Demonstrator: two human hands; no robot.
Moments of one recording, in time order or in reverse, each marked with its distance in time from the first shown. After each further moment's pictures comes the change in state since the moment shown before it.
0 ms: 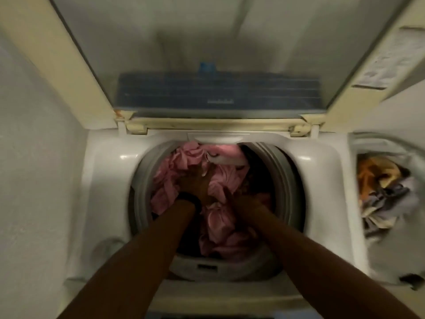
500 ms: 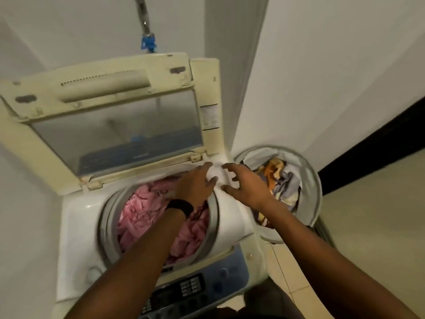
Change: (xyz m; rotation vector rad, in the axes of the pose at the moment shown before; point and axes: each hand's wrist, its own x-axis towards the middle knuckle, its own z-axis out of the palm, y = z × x) left_hand -0.130 0.211 -0.136 -0.292 0.466 0.328; right_hand -0.246 0.116 -0.123 0.515 0.696 -0.008
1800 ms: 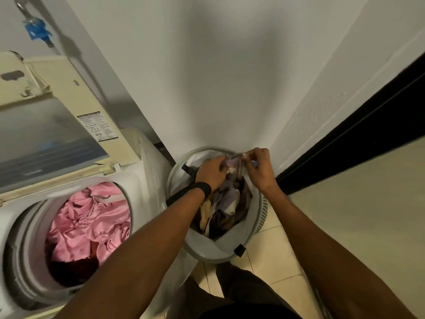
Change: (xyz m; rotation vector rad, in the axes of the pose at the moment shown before) left_hand 0.161 0.207 0.207 -0.174 -0.150 -0.086; right_hand 0.046 0.321 -0.092 0.418 0.440 0.103
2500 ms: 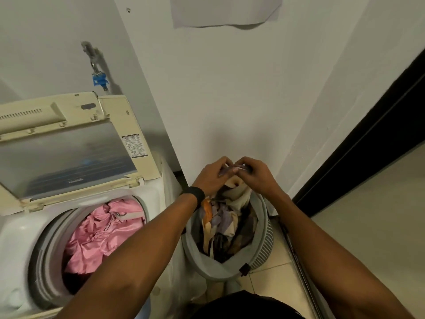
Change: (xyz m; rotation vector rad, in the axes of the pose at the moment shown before) left_hand -0.039 0.033 -0.075 -0.112 0.039 0.295; right_hand 0.003 -0.090 -0.033 0.001 -0.216 -0.264
